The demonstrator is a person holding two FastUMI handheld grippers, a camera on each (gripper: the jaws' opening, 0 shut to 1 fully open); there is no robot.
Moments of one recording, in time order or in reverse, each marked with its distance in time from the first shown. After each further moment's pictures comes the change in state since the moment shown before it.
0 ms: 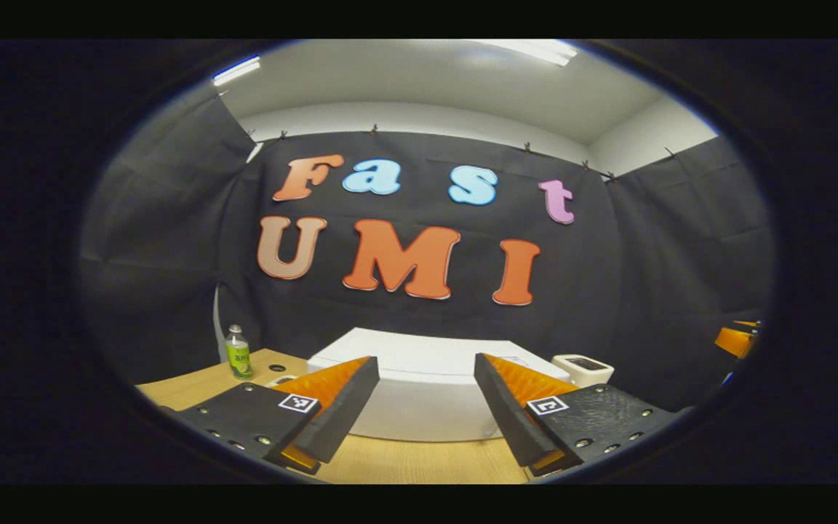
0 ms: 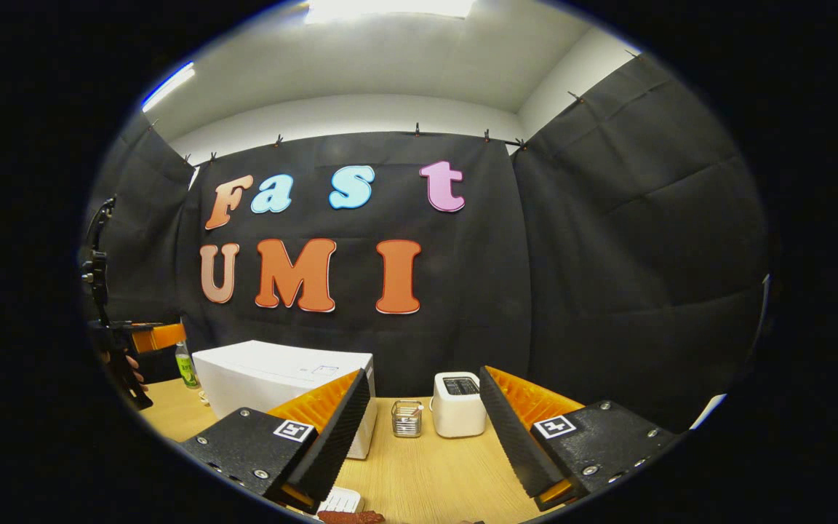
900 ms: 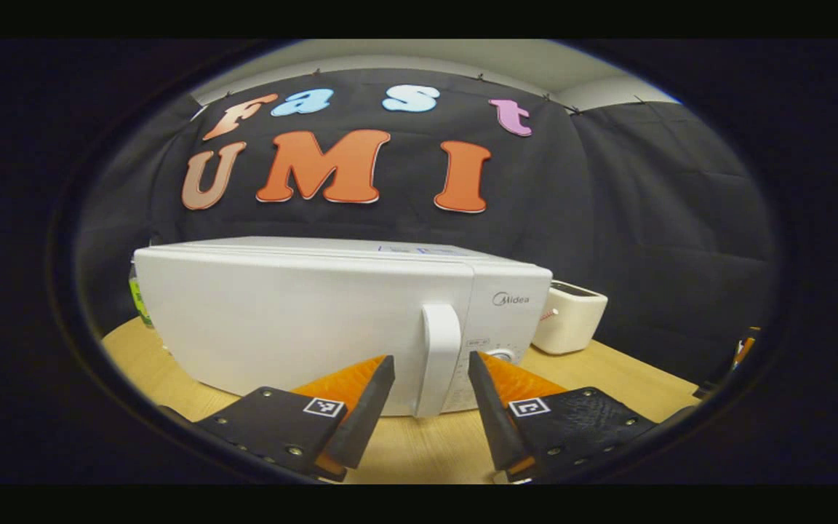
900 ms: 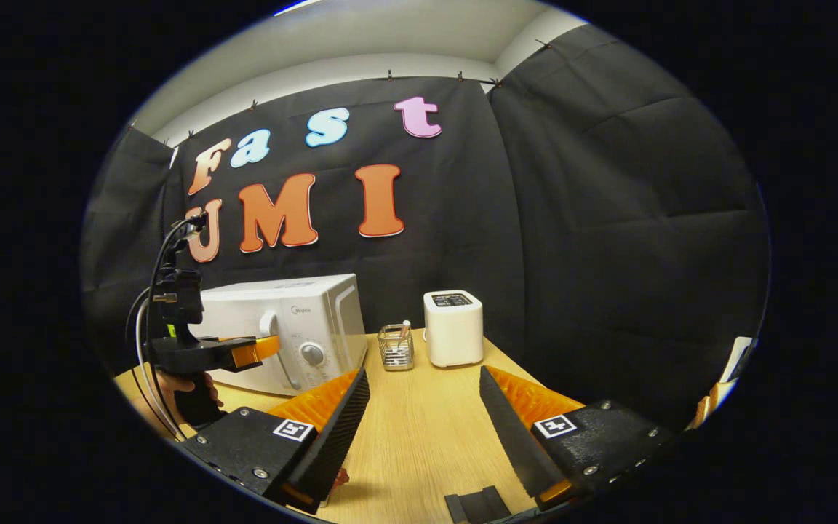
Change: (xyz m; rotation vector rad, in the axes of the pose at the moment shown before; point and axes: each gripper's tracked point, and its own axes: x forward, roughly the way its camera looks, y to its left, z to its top) left arm 0.106 -0.112 -0.206 0.039 0.271 -0.096; right arm -0.004 -0.029 -0.160 0.082 0.223 -0.035
